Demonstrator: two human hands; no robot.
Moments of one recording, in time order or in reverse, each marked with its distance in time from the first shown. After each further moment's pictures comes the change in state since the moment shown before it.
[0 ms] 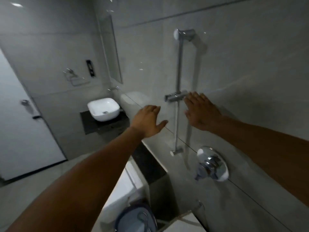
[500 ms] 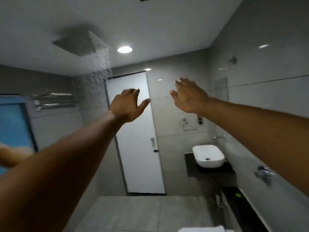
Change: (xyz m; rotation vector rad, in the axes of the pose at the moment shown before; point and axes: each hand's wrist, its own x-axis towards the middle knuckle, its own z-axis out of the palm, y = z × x) left_hand -0.188 -0.180 -0.426 0.705 0.311 -0.583; right_hand 0.168 -0.306 -0.291 0.608 0.386 -0.414
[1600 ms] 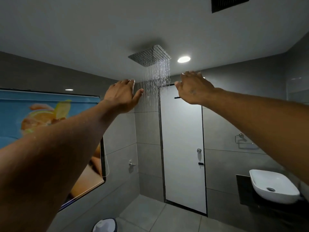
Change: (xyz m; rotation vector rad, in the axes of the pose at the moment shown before) left_hand -0.072 -0.172 -0.139 0.312 -0.020 -0.264; right_hand 0.069 -0.182 -0.026 0.148 0.083 -0.248
